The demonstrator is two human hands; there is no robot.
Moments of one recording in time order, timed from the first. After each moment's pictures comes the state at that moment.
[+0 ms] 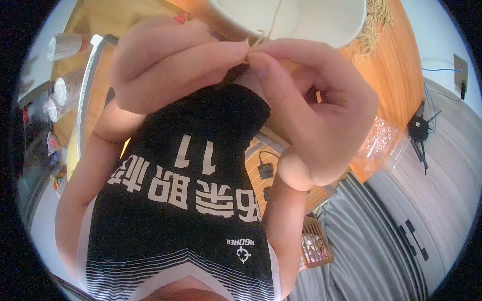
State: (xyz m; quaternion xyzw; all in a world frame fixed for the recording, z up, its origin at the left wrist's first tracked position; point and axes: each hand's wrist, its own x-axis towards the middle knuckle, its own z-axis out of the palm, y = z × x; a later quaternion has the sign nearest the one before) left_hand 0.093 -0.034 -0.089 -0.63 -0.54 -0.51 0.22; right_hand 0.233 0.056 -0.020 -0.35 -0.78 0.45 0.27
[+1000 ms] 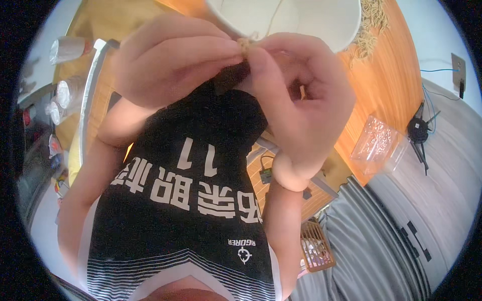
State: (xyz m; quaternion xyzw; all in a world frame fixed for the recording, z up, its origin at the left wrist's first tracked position) left_hand 0.085 -0.030 -0.087 -0.63 -0.51 -0.57 0.14; right_hand 0.228 0.056 -0.033 -0.32 -0.71 0.53 0.33
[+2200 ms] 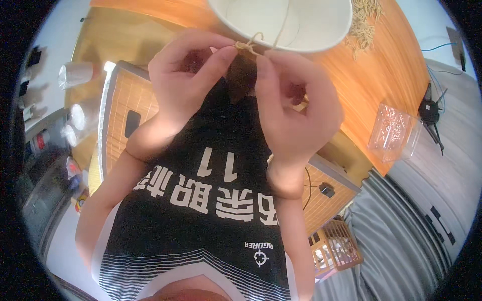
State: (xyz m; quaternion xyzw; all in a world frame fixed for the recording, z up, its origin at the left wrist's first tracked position) left_hand 0.107 -0.035 -0.100 -0.35 -0.59 -0.71 -0.14; right_hand 0.227 0.037 -0.050 -0.34 -0.75 0.38 0.43
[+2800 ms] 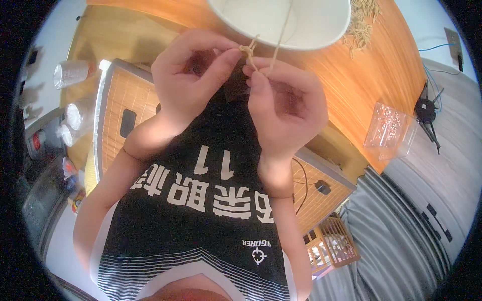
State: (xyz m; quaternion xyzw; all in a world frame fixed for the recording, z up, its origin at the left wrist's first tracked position) left_hand 0.110 -0.041 -0.102 -0.39 -0.62 -0.66 -0.16; right_hand 0.230 0.030 -0.078 -0.24 -0.62 0.58 0.47
